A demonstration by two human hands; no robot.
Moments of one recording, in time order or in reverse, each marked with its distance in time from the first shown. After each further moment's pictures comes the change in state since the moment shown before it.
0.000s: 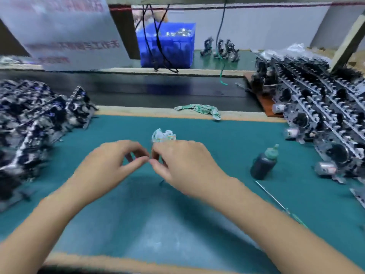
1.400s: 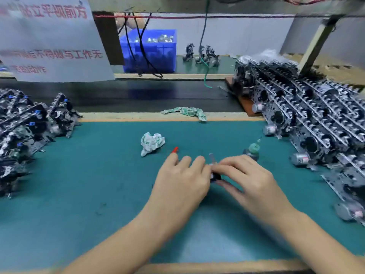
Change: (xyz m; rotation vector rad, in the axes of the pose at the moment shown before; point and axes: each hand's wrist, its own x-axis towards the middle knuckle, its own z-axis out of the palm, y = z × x) left_hand -0.005 0.093 0.060 0.639 0.335 0.618; right_hand -0.107 0.069 0.007 -0.074 0.426 -0.037
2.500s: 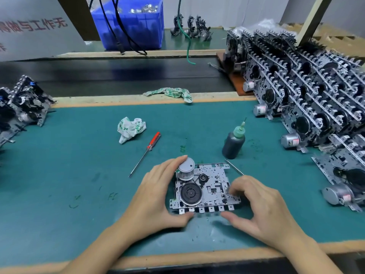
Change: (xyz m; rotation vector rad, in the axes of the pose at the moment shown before) left_hand -0.043 0.024 0.057 -0.964 -0.235 -0.342; right_hand -0.078 0.018 -0.010 0.169 -0.096 0.176
